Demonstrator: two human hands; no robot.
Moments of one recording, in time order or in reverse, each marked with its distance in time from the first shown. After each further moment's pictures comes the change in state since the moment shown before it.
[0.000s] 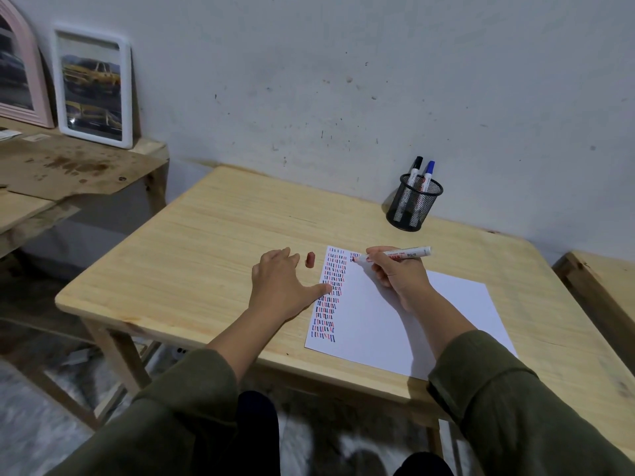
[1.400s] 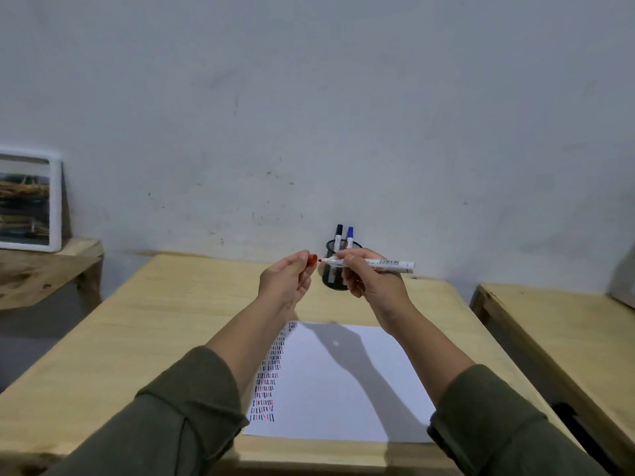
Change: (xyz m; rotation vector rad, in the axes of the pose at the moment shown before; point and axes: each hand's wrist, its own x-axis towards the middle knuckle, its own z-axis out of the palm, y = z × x) left_hand 0.039 0.143 -0.055 -1.559 -0.215 -0.234; right_hand -0.053 -0.114 -0.046 0.142 -0.046 -0.406
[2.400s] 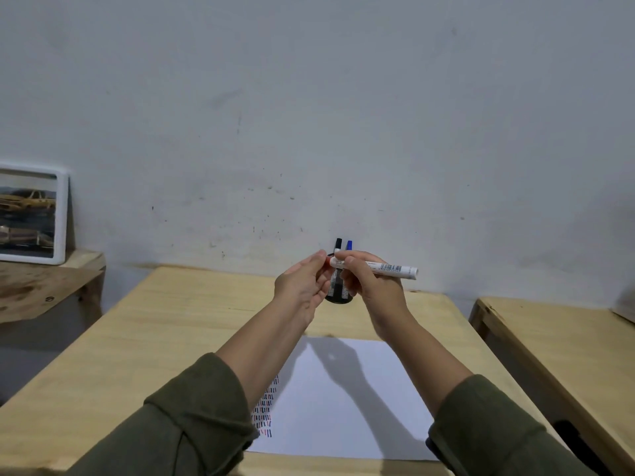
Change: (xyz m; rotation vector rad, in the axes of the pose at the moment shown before) left_hand -0.015 0.011 0.033 -0.088 -0.024 -0.053; right_hand -0.001 -0.017 0.007 0.028 0.063 -0.065
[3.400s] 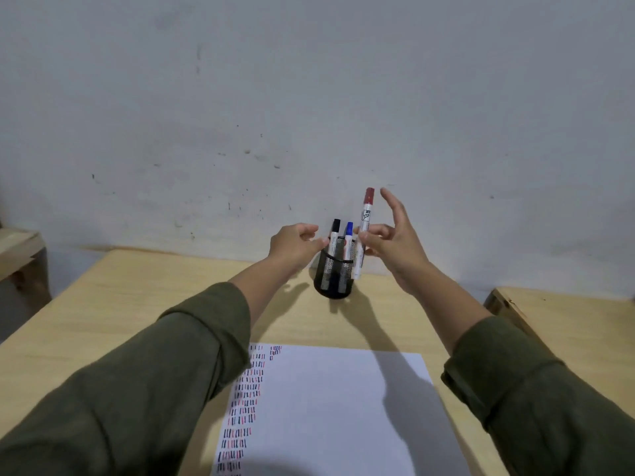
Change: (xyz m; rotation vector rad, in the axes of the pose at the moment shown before) left_hand 0.154 -0.001 0.000 0.982 -0.028 0.253; right_hand 0.135 0.050 -0.054 -0.295 -0.069 0.108
